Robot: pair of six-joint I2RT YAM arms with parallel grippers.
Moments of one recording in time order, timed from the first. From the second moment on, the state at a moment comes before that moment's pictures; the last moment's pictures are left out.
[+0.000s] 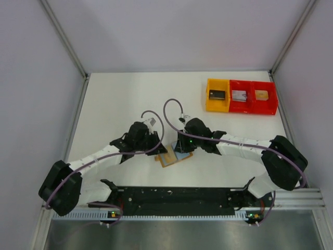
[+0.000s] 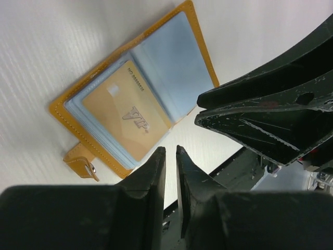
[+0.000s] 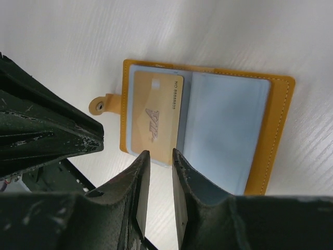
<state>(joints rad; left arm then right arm) -0.61 1.18 0.57 -0.11 0.34 -0.77 0.86 1.49 0.82 -0.10 -0.14 0.57</state>
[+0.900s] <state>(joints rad) -0.62 1.42 0.55 0.03 0.27 -0.76 0.77 1.70 0.74 0.20 -0.32 0.68</state>
